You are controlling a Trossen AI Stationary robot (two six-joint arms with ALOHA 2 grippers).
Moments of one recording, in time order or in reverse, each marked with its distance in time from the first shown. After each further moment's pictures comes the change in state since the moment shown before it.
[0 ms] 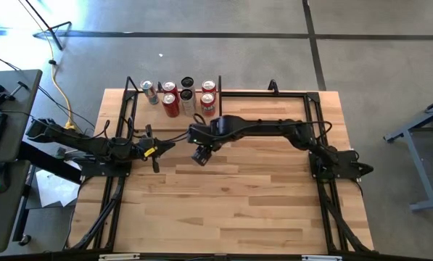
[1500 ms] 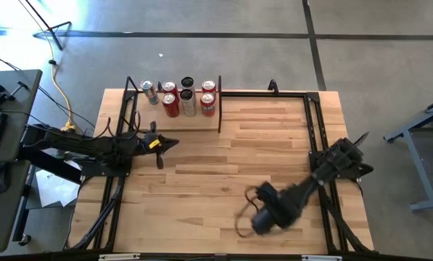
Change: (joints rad) left arm 0.192 0.121 0.000 0.101 0.203 -0.018; right arm 0.680 -0.365 -0.501 -0.365 -0.083 1.020
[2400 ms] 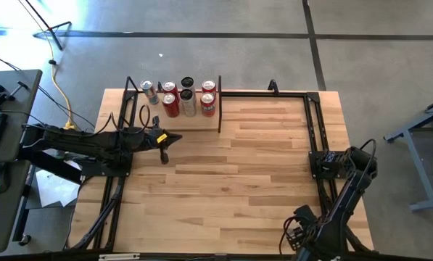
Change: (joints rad) left arm 0.048 0.095 0.174 -0.184 -0.004 0.041; right arm 0.349 -0.006 -0.154 0.042 -0.180 0.567
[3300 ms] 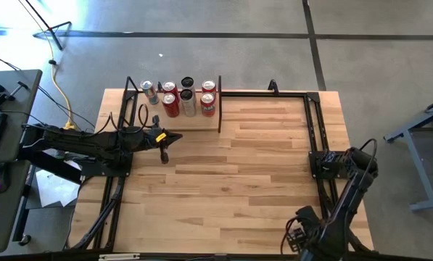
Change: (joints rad) left arm 0.000 0.000 0.000 0.031 0.000 0.003; right arm 0.000 0.003 0.089 -0.066 0.008 0.077
